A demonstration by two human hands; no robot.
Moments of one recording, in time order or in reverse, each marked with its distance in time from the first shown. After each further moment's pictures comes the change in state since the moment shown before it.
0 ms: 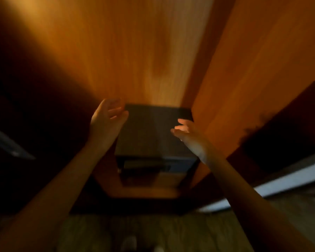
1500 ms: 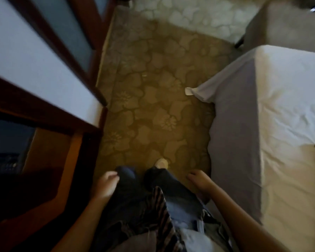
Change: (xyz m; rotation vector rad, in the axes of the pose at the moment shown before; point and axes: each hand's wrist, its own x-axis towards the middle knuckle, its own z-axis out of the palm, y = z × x) left_hand -0.344 -0.240 0.133 0.981 -1.403 -0.341; right_hand -0.500 0.379 0.146 0.648 0.531 1.172
